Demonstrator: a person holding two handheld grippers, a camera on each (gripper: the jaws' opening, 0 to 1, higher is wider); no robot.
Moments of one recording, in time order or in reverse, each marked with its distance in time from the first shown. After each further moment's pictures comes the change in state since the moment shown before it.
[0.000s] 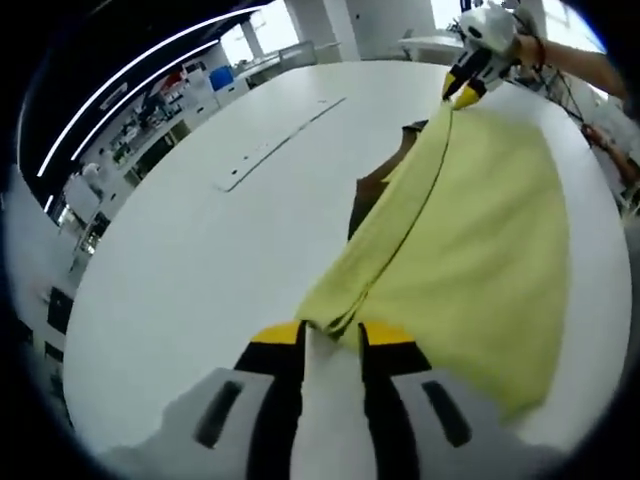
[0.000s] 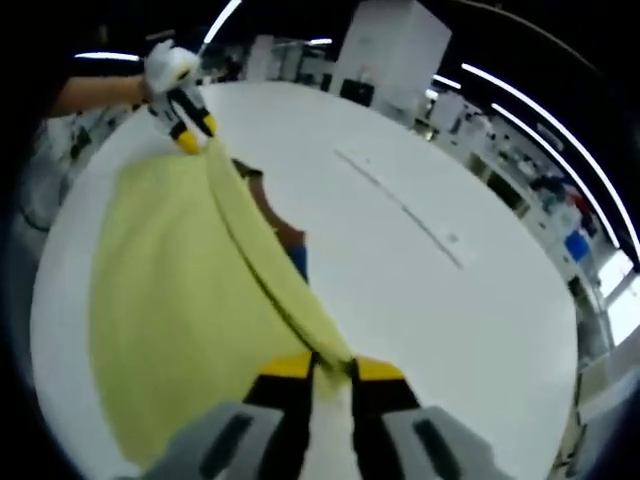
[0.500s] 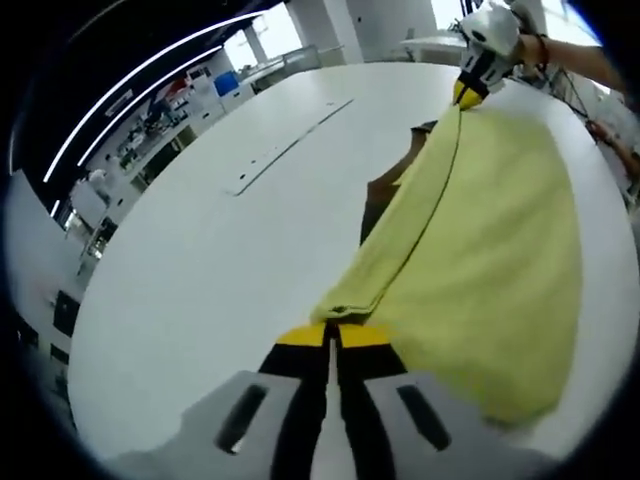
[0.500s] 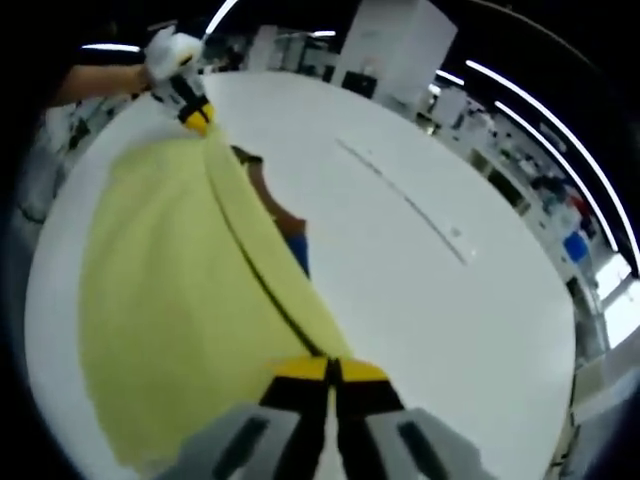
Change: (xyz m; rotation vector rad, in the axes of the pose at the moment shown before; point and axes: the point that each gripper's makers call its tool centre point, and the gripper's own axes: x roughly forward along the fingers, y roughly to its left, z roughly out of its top) left arm 0.004 0.011 0.005 -0.006 -0.037 0.043; right arm 0.004 0.001 -0.001 -0.003 0.024 -0.018
